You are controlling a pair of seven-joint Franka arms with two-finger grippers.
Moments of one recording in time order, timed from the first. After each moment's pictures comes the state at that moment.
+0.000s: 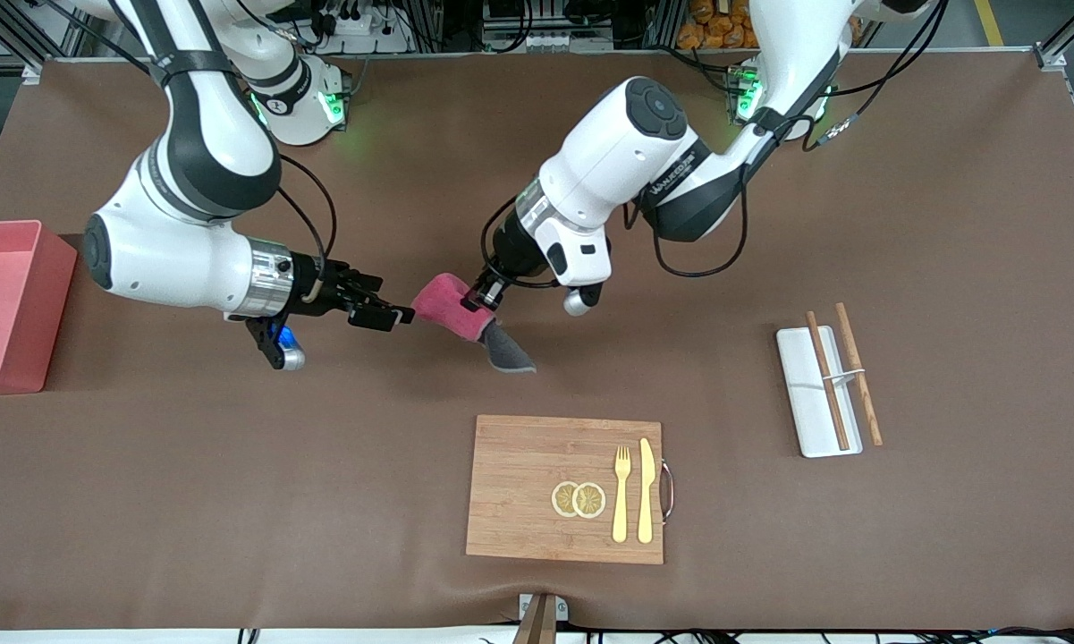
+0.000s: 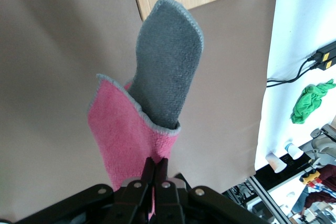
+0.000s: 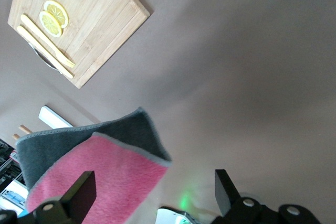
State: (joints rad) left arm -0.37 0.56 -0.54 -1.44 -0.05 2.55 -1.95; right arm 0.32 0.24 -0.01 -1.80 0.77 1.96 0.68
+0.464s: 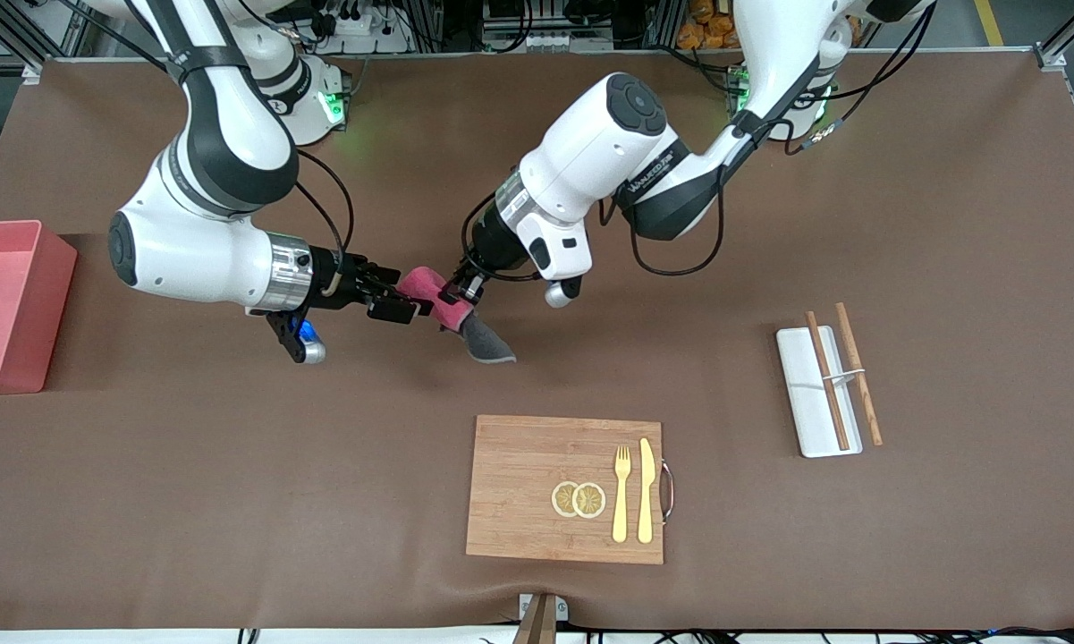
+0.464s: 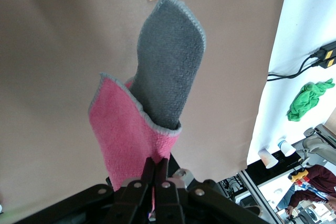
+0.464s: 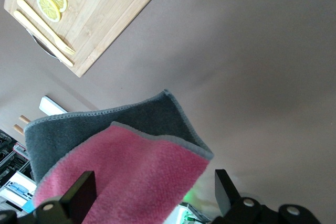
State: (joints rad) left arm -0.40 0.58 -0.54 -1.41 -0.05 2.57 -2.02; right arm 0.34 0.24 -0.01 -1.81 0.79 1.96 0.68
